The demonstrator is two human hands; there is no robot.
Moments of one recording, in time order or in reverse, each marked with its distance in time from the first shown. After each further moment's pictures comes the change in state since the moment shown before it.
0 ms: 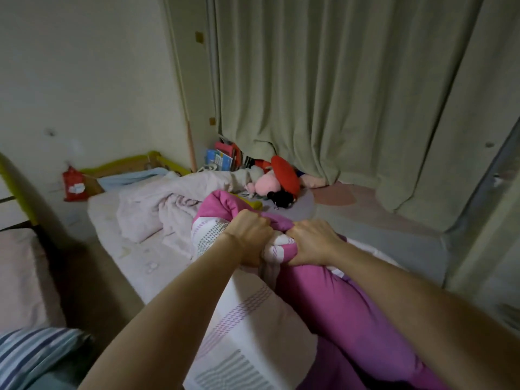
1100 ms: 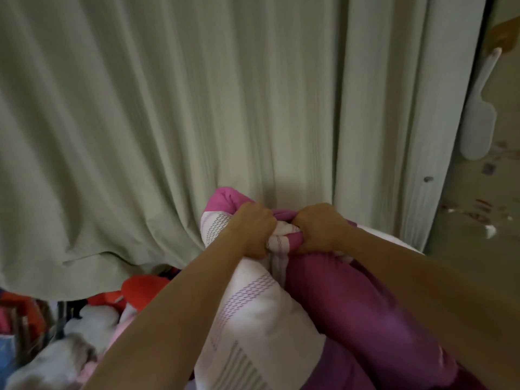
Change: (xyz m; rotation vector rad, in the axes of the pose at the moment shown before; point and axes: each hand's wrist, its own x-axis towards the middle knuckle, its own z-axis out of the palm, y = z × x) left_hand 0.694 -0.177 0.020 0.047 0.580 0.591; right_hand 0.300 0.503 0.049 -0.285 0.011 0.663
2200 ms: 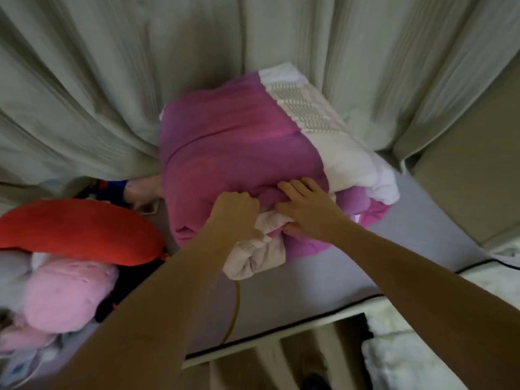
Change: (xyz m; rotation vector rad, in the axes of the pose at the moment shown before) left_hand 0.019 0.088 0.300 -0.319 -0.346 0.046; right_hand -0.024 -0.065 0.315 0.029 0.034 0.058
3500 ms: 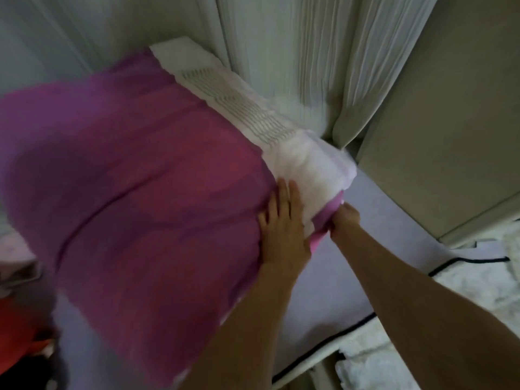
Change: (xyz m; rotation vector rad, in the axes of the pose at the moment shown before) left_hand 0.176 0.244 0.026 -0.332 0.303 -0.085; right_hand -0.126 0.177 0.104 1.445 0.647 2.140
